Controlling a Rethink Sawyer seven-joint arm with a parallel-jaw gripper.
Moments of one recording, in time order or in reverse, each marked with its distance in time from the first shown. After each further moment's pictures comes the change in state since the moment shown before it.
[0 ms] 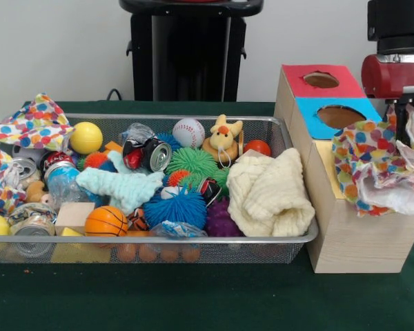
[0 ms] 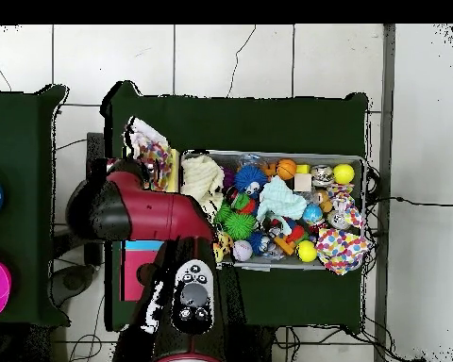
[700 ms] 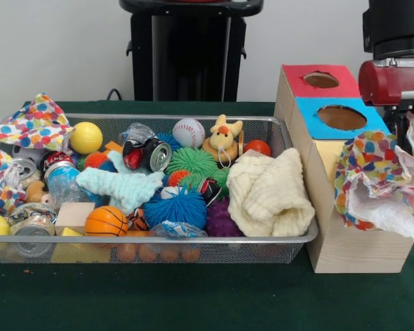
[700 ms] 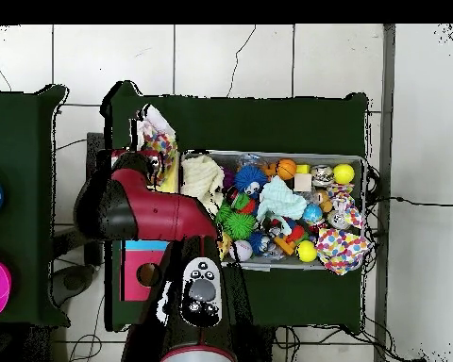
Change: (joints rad) arm -0.018 0.008 0.020 0.023 0.002 -0.133 0.000
